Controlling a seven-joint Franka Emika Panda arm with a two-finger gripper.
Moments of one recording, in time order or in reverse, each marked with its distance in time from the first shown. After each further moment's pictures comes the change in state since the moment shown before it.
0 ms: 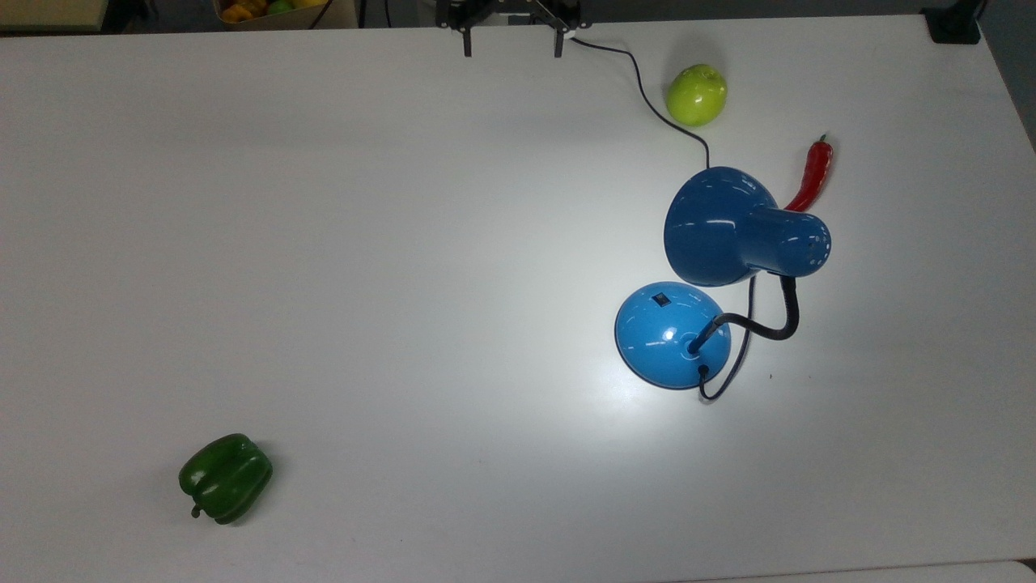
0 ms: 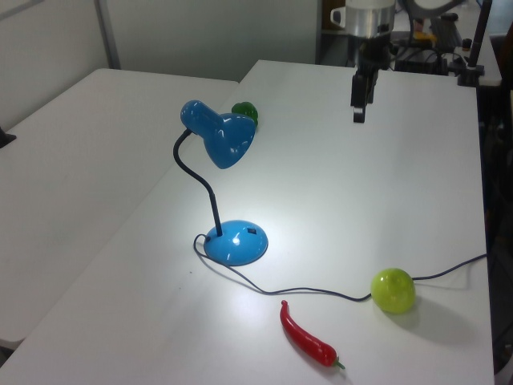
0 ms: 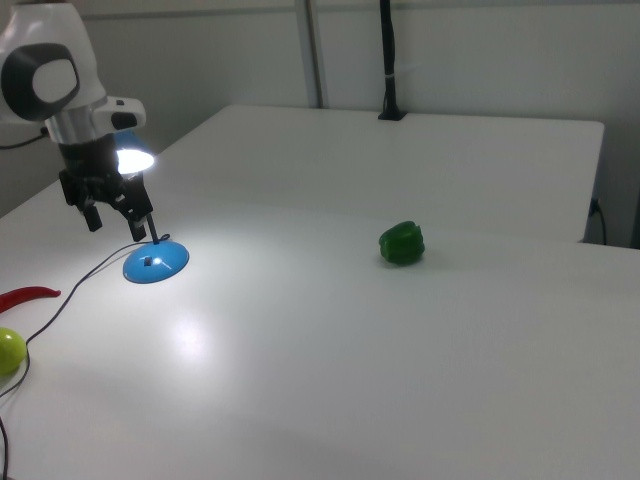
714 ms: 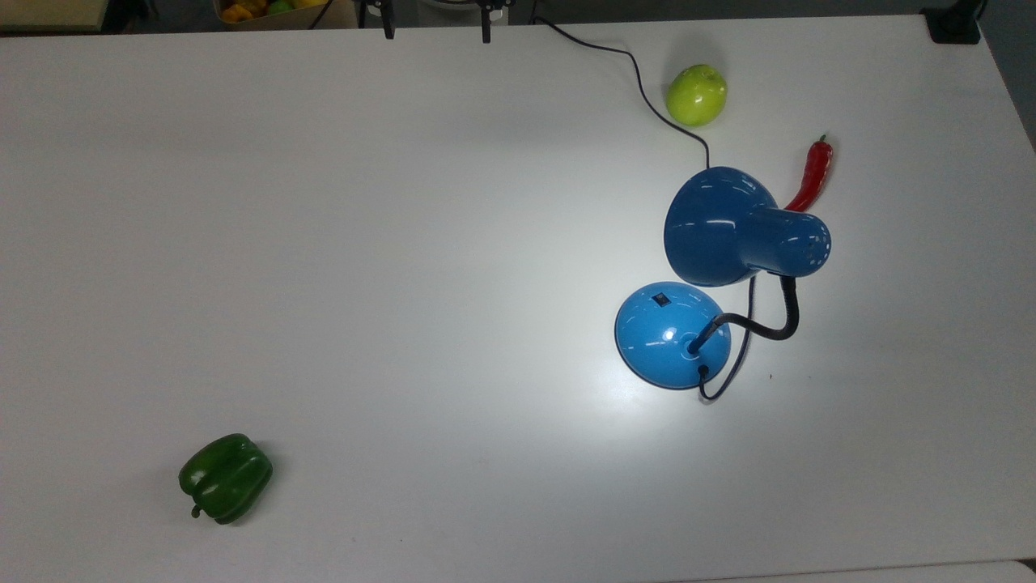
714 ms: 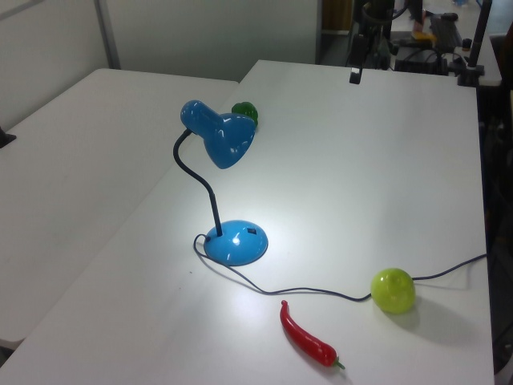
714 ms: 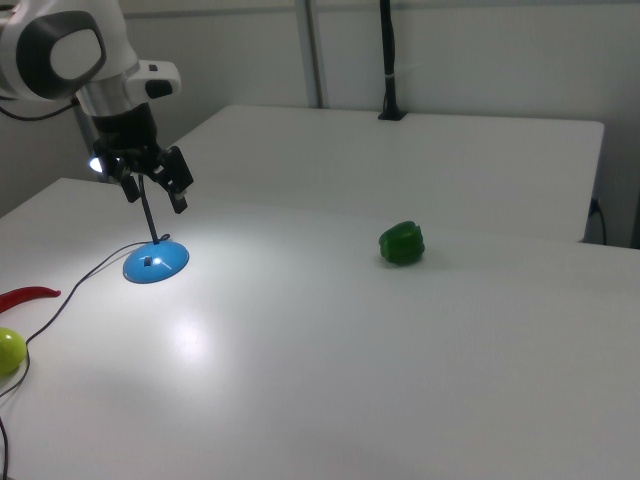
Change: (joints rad) arm -0.083 -0.027 -0.046 0.050 0.004 0.051 -0.119
